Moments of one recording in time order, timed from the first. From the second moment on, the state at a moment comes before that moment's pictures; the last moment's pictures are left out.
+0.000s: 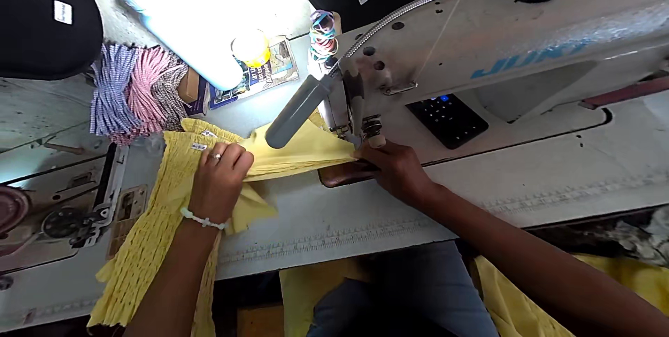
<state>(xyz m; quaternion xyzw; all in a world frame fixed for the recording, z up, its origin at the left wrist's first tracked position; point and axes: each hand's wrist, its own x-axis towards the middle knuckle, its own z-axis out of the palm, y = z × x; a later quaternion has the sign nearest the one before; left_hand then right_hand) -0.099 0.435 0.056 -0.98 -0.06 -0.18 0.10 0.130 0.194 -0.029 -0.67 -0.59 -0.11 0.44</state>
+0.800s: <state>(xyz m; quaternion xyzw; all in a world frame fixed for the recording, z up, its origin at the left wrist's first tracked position) 0.008 0.390 0.015 -0.98 0.02 -0.07 -0.18 0.075 0.156 -0.047 -0.69 -0.66 -0.16 0.26</state>
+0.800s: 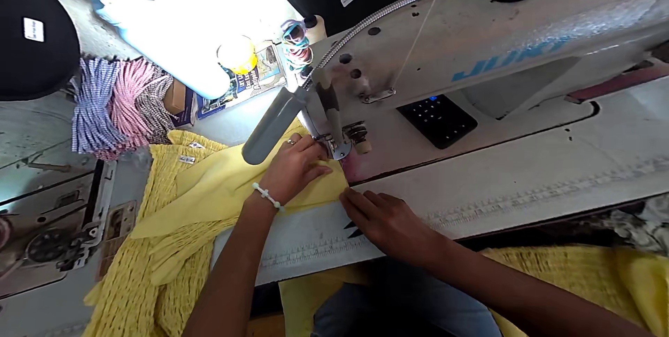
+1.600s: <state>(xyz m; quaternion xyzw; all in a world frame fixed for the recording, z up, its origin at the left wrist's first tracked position) 0.021 0.356 0.019 -0.95 -0.18 -0.03 -0.24 0.075 0.157 -0.050 -0.69 -0.64 -0.15 0.28</state>
